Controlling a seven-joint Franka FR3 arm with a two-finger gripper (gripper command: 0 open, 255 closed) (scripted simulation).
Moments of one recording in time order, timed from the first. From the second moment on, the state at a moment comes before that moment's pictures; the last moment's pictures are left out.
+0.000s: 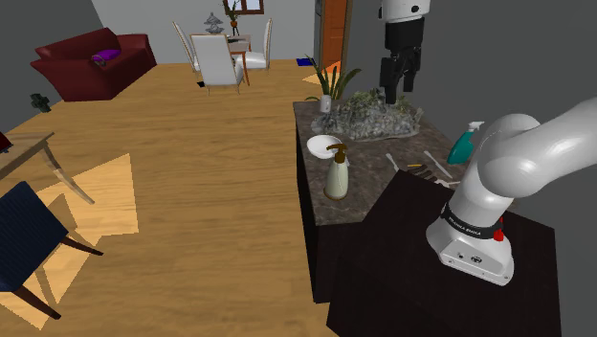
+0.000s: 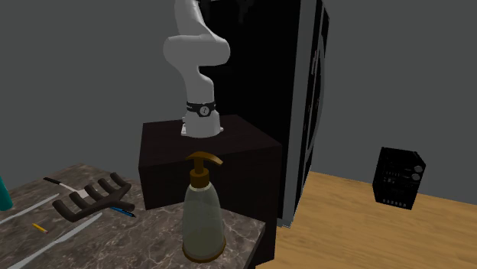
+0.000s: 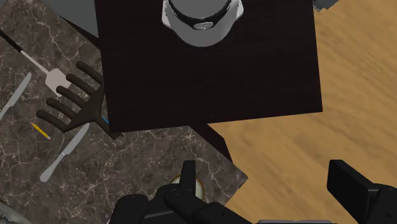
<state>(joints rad) 0.02 -0.79 0.05 -2.40 0.04 1.42 0.15</state>
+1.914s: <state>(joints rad) 0.00 -0.06 -0.24 -2.55 0.05 2.51 -0.35</state>
